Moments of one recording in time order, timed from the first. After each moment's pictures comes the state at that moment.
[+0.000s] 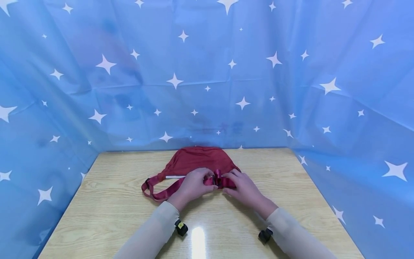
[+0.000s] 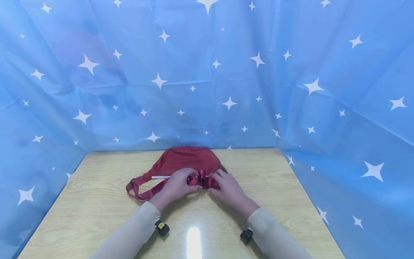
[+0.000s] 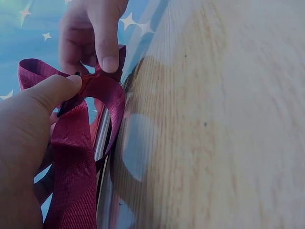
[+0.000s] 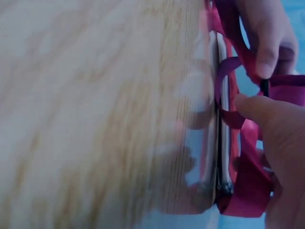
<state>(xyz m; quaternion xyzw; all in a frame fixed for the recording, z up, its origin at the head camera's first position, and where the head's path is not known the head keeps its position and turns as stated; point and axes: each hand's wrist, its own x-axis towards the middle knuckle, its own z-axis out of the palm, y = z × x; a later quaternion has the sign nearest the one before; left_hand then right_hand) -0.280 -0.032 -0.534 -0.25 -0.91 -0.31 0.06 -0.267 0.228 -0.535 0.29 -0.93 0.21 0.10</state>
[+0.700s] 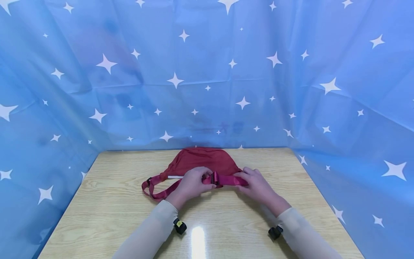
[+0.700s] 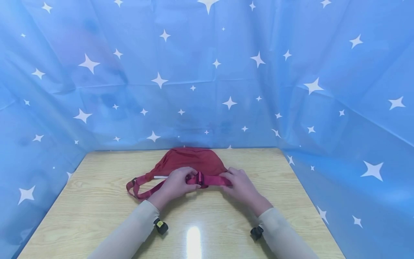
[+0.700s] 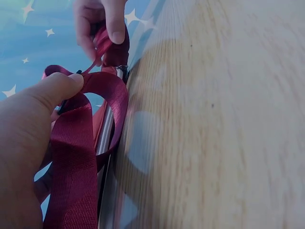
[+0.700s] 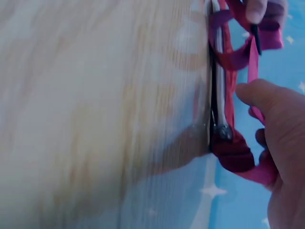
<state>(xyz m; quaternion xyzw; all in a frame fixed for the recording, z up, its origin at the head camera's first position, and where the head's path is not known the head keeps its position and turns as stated) -0.278 -0.037 -0.532 -0.25 -0.91 -0.31 0.06 -0.273 0.273 -0.530 0.31 -0.92 0.17 0.14</state>
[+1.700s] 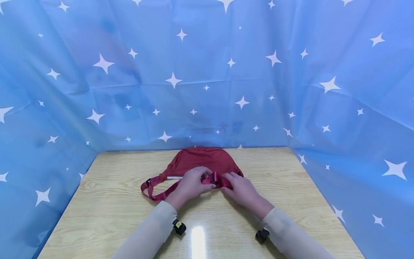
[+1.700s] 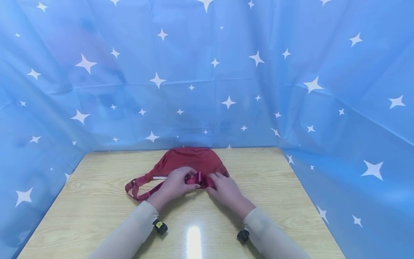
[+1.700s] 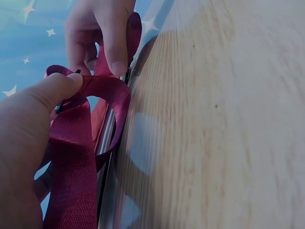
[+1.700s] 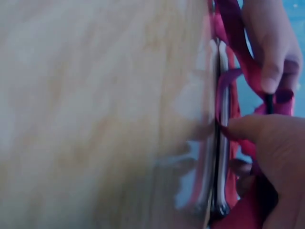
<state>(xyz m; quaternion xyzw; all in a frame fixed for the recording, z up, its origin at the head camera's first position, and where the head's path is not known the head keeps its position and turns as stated) -0.283 -0.037 -0.534 -0.25 -0.91 -0.33 0.06 -0.262 0.218 -0.534 0.26 -0.95 0.15 0.09</state>
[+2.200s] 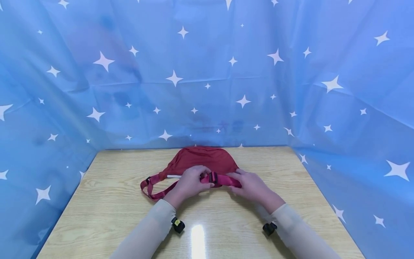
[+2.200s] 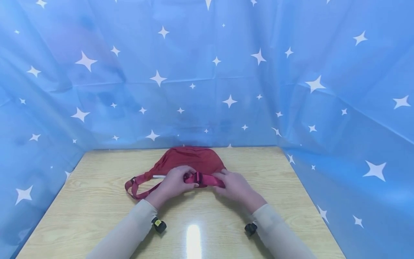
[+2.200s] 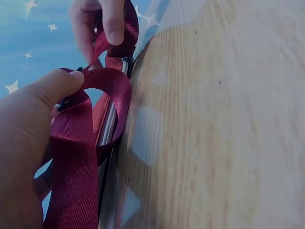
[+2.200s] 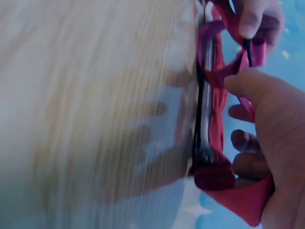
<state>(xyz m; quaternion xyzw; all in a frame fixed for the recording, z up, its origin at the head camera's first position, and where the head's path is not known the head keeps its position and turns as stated) -0.286 -0.045 -0.538 -0.25 -0.91 -0.33 0.06 -0.277 0.251 -0.519 0.33 -0.94 0.11 0.07</state>
